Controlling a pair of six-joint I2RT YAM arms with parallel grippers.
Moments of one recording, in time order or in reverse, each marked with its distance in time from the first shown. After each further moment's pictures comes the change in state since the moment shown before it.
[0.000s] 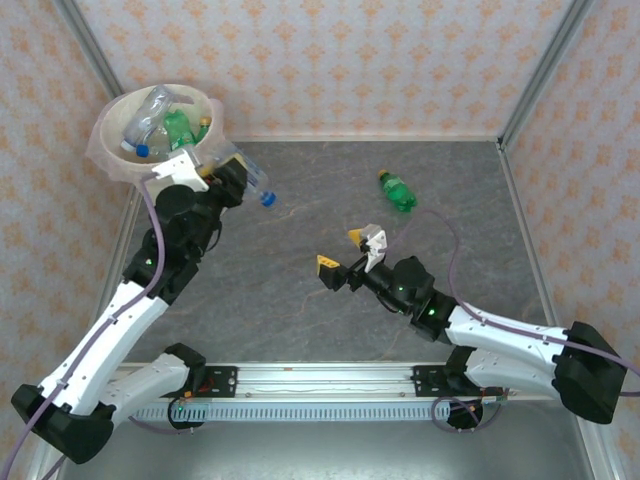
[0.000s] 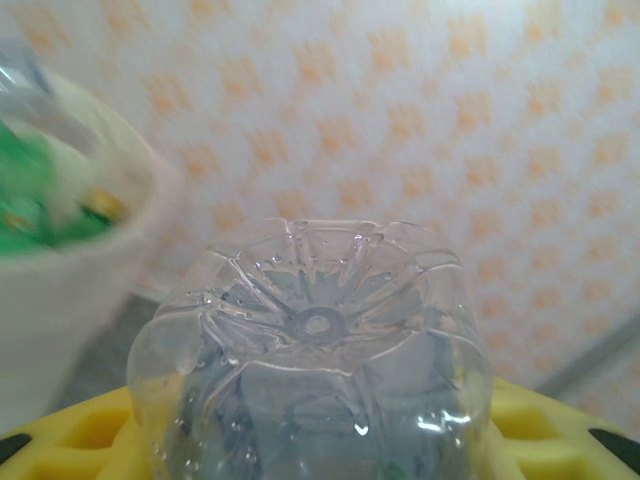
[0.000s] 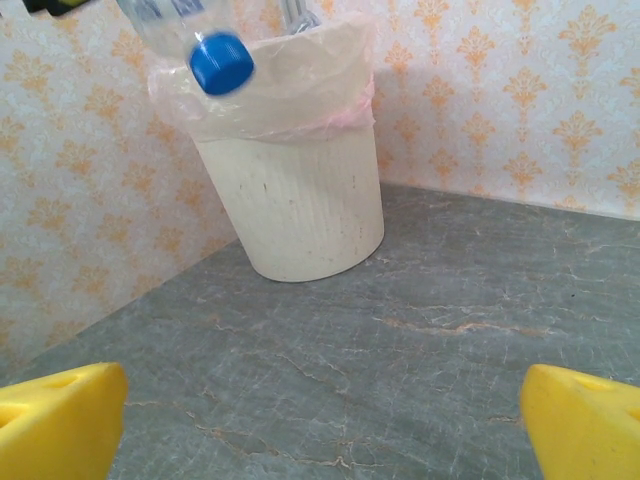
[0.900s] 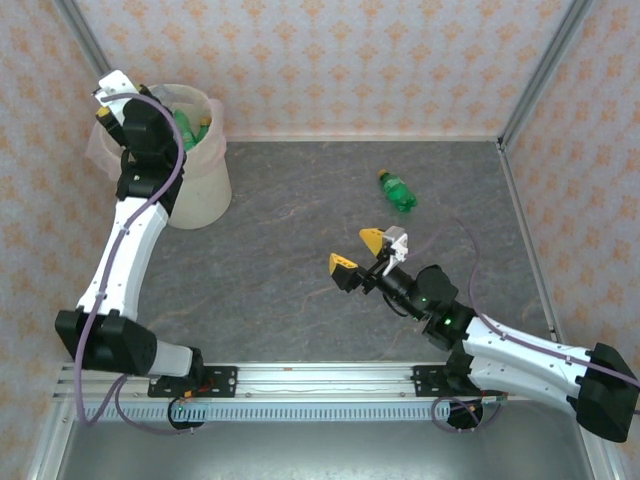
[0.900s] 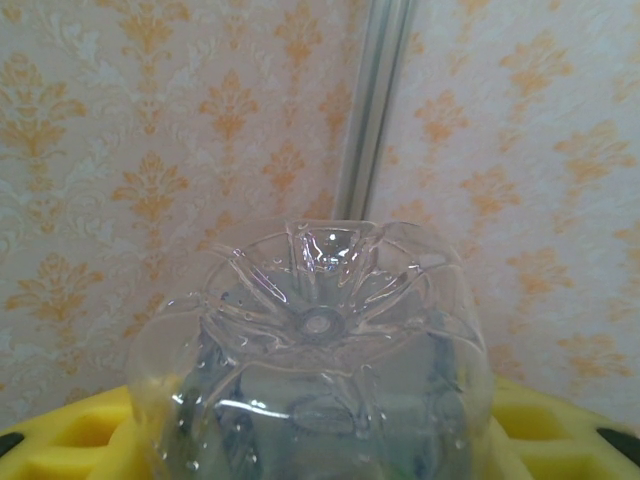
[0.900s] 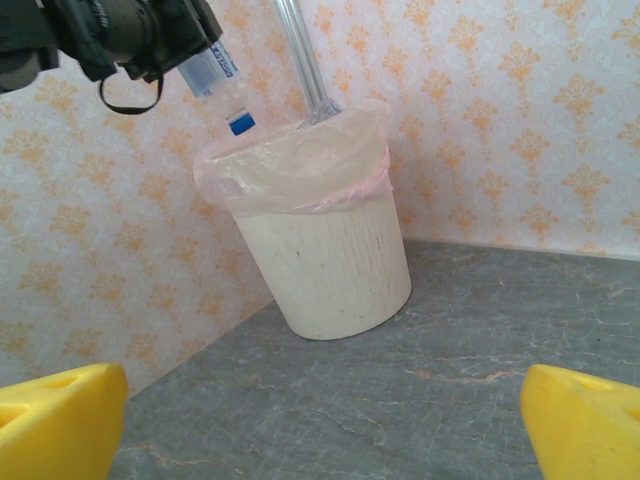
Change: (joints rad) left arm 0.391 0.490 0.414 0.106 -0.391 0.393; right arm 0.000 -0.169 -0.055 0.031 -0.006 0.071
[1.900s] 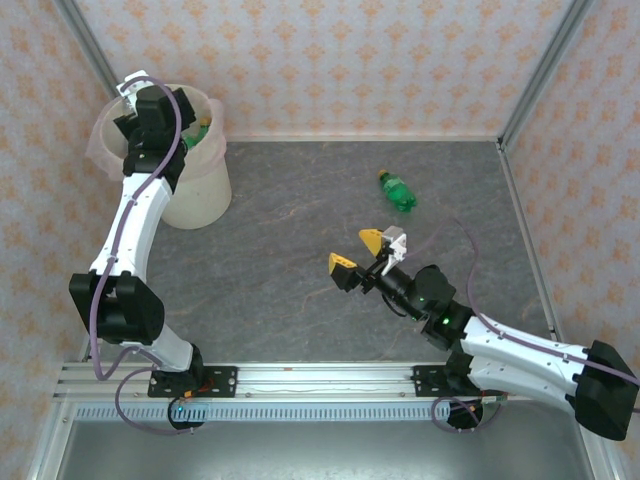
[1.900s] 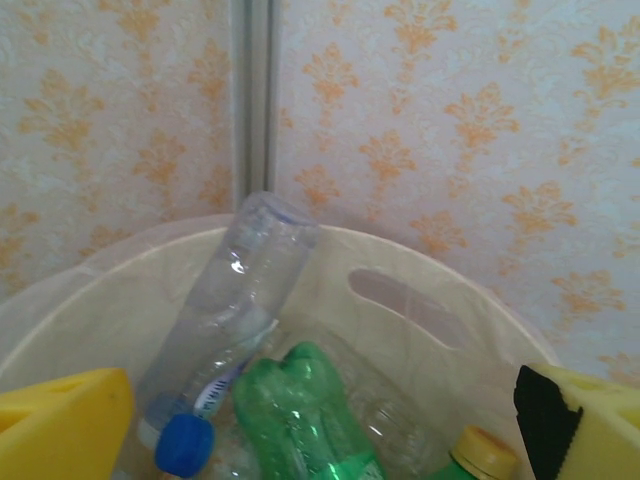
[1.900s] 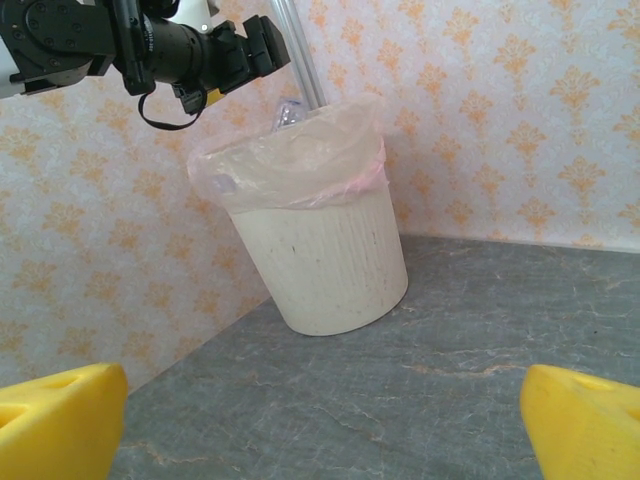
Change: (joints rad) left arm 0.035 0.139 0.098 -0.211 0.283 -0.125; right arm 0.000 0.021 -0.004 0.010 0.016 0.012
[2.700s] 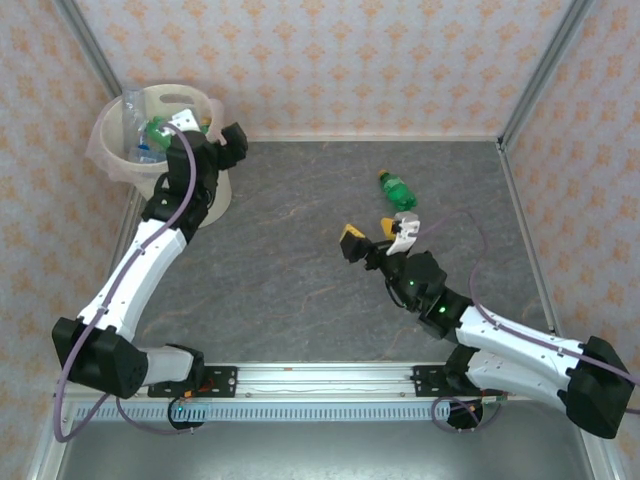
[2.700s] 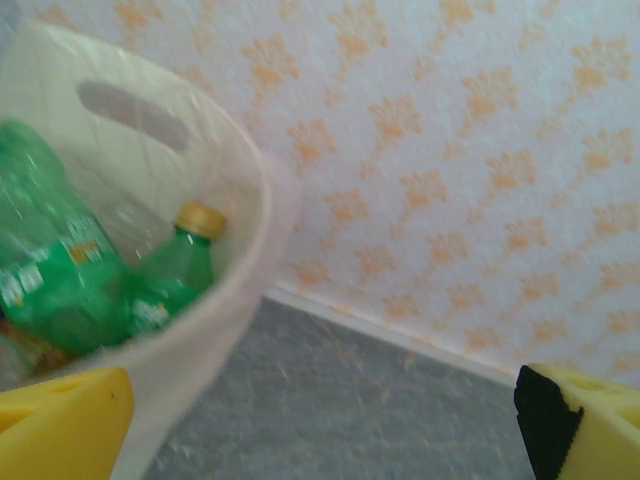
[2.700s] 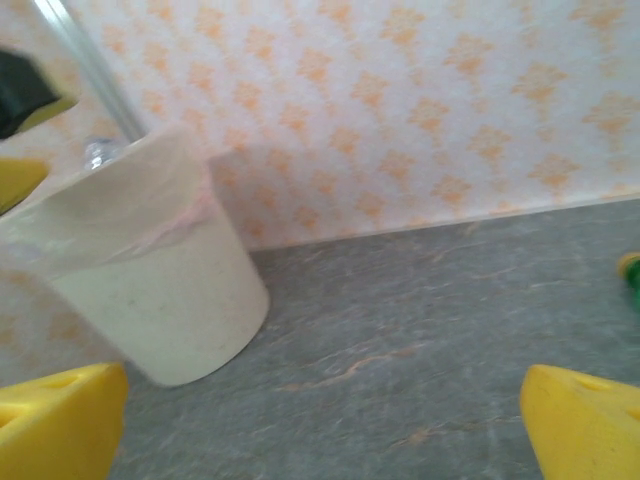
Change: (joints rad) left arm -0.255 -0.294 -0.376 0.081 0.207 -0.214; right arm -0.088 0.071 0.104 -0.157 0.284 0.126
